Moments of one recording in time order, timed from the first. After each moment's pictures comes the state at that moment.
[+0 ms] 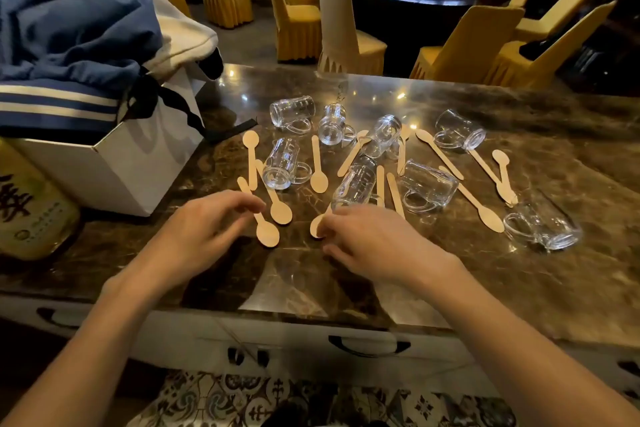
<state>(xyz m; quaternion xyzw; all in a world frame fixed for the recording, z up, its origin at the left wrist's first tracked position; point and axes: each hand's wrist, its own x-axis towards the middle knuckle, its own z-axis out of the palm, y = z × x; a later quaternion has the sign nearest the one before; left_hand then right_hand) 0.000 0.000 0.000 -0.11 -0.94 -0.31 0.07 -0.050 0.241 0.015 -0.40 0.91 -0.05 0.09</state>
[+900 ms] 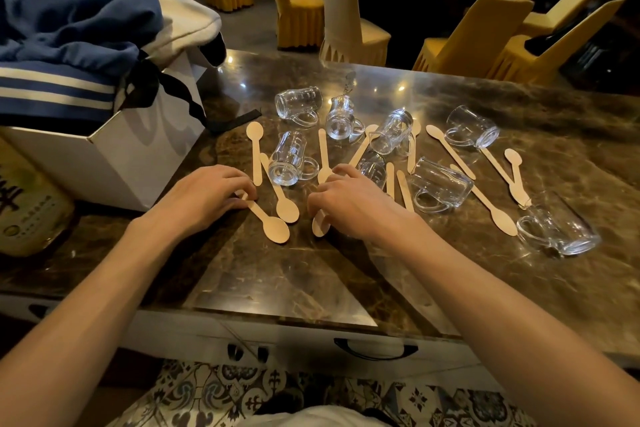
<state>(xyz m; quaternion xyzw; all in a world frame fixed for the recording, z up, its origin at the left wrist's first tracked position) -0.079 -0.048 -0.042 -0.14 -0.99 -0.09 -0.01 -0.115 0.200 -0.019 -0.46 0.88 0.06 0.01</state>
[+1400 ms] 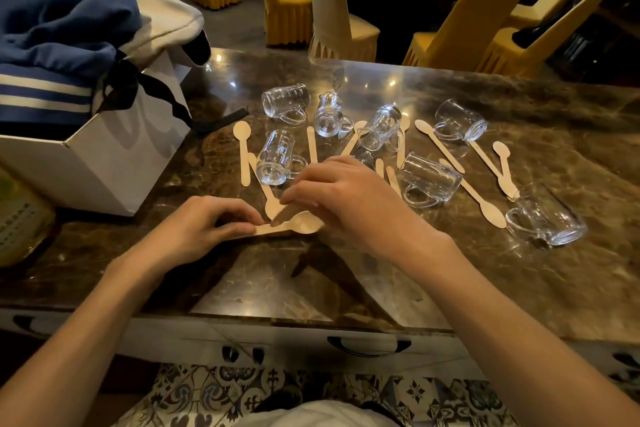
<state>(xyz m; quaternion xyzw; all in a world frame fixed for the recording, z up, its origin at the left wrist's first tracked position) -0.039 -0.023 -0.031 -0.09 -0.93 -0.34 -0.10 -0.066 0.218 0.029 -0.49 0.84 -0.18 -0.14</state>
